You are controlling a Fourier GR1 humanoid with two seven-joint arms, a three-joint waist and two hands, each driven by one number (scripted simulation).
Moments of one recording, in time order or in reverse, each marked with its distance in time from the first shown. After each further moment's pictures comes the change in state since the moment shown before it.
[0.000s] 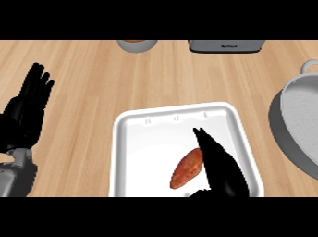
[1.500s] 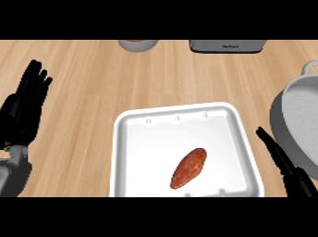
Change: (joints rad) left arm -0.023 0.120 -0.091 0.035 0.117 0.087 -0.043; right arm 0.314 -0.294 -0.257 -0.210 -0.266 -0.317 -0.635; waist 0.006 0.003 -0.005
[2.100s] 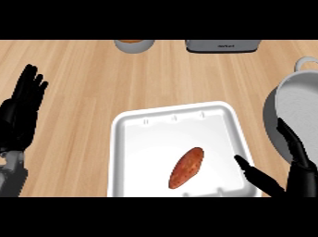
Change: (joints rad) left arm 0.040 0.021 -0.006 -0.020 0.012 0.019 -0.016; right arm -0.065 0.223 -0.212 0.334 -0.233 -0.318 -0.587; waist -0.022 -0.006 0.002
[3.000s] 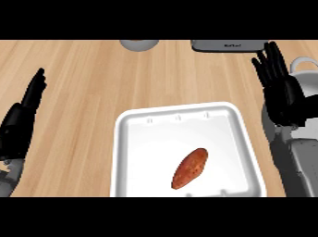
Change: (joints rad) left arm 0.006 0.163 -0.183 -0.033 -0.253 0.069 0.010; right arm -0.598 -0.050 -0.123 0.247 -0.438 0.356 0.344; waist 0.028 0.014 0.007
